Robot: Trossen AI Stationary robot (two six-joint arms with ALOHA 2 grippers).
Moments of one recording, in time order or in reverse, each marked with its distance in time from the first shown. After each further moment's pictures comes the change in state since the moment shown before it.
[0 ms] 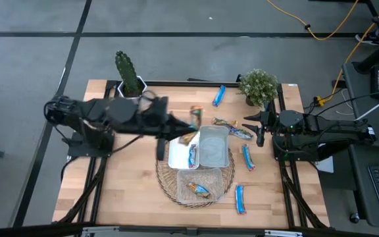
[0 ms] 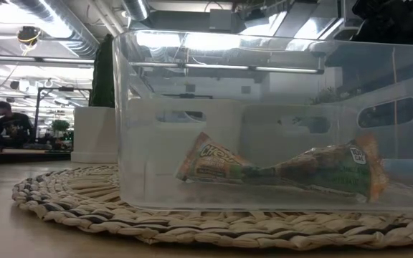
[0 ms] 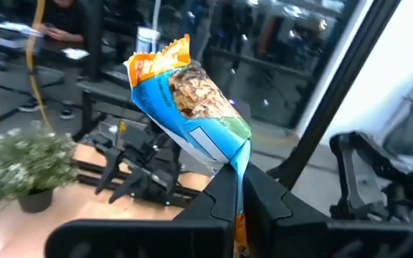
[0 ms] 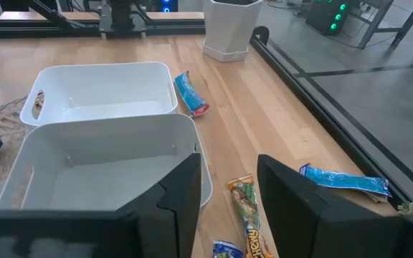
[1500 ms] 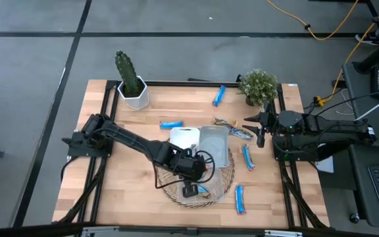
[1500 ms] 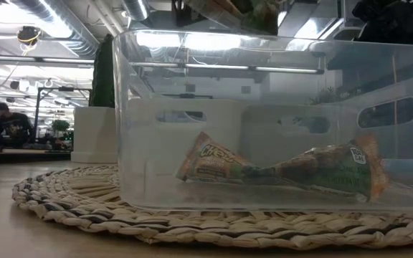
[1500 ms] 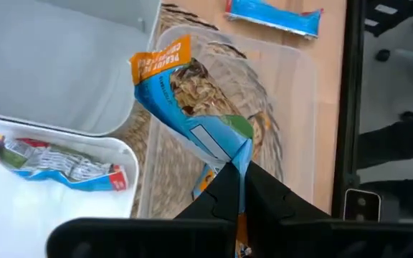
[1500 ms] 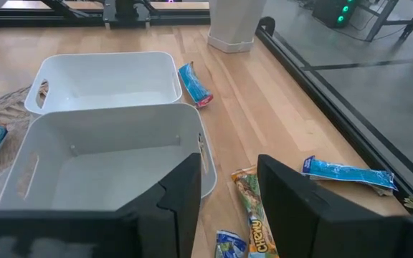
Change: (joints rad) left arm -0.044 0.461 -0.089 -0.334 0.238 -0.239; right arm 0.000 0.000 0.000 -0.031 -0.017 0.001
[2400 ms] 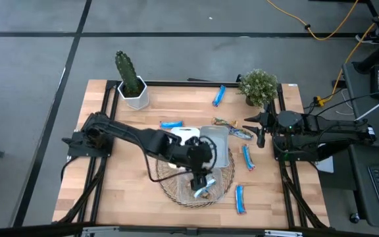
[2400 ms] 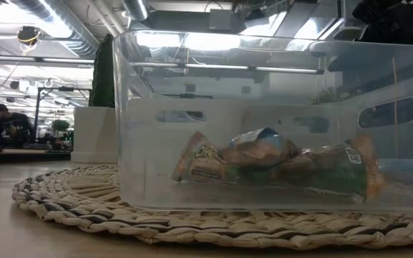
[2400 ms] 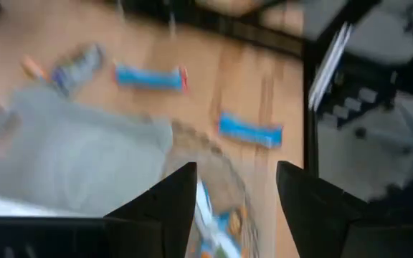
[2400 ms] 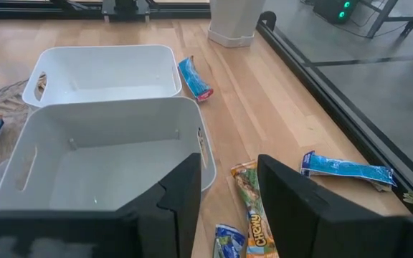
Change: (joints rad) left arm 0.022 -0.012 0.273 -0.036 -0.126 0.043; right arm 0.000 0.000 0.000 -0.018 0.000 -0.004
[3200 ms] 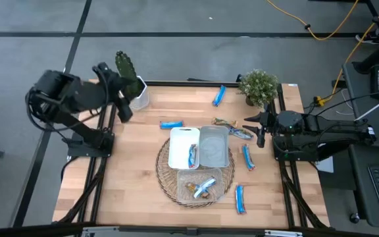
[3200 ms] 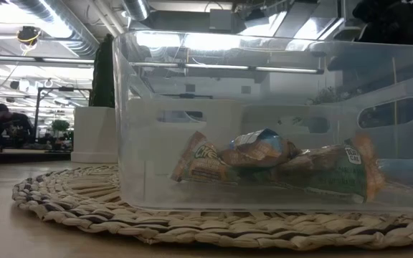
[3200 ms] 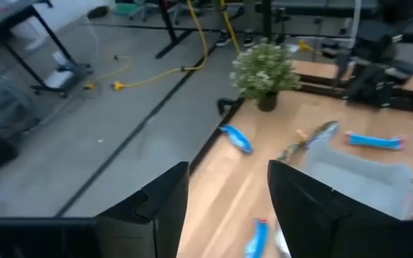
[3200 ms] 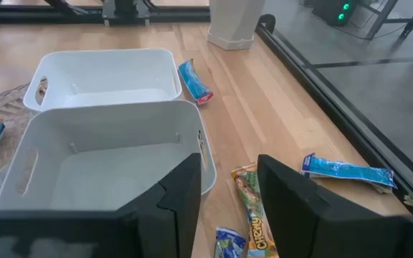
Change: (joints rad) left arm 0.054 -0.595 0.085 -0.631 -0.640 0.188; right arm 0.000 0.000 0.000 0.013 0.000 0.004
